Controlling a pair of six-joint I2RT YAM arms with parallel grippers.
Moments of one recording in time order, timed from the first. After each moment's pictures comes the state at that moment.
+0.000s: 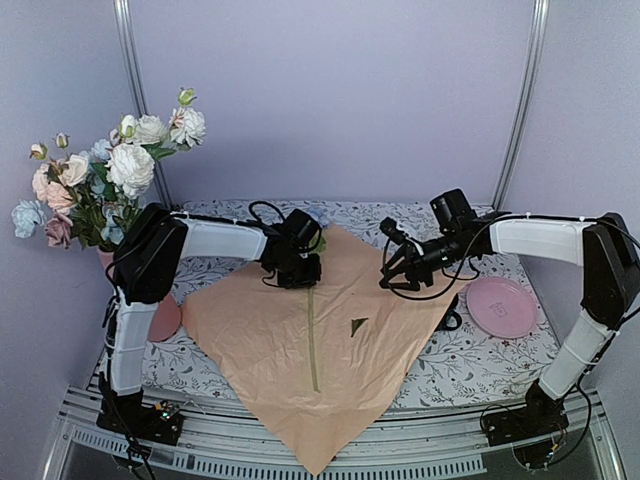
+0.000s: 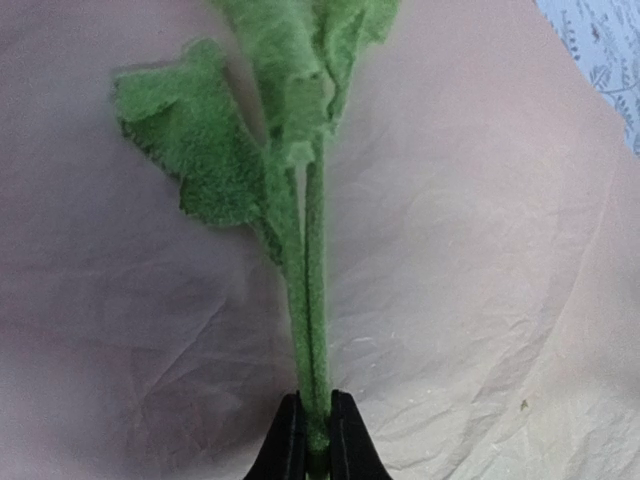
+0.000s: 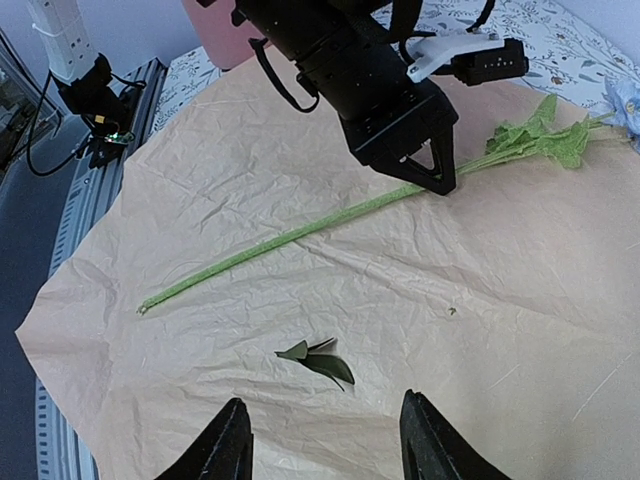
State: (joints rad) left arm -0.72 2.22 1.59 -0.41 -0.03 -0.71; right arm 0.48 1.68 1.14 -0.38 -0.80 -0.49
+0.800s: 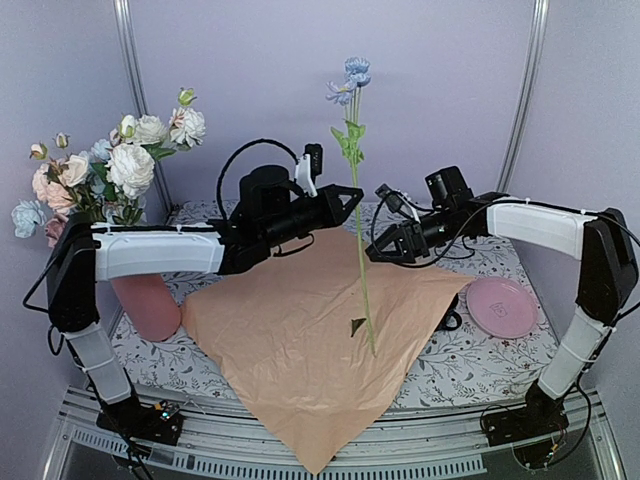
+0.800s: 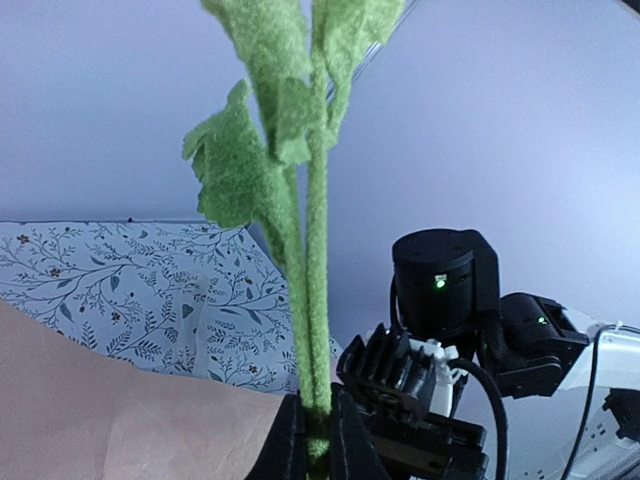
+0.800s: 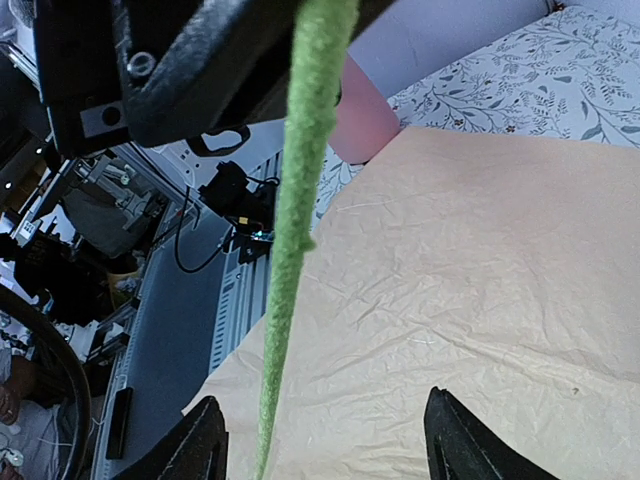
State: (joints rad) left arm -0.88 1.78 1.31 0.45 0.01 -0.64; right arm 0.49 1.71 1.31 -0.41 -1.14 -0.14
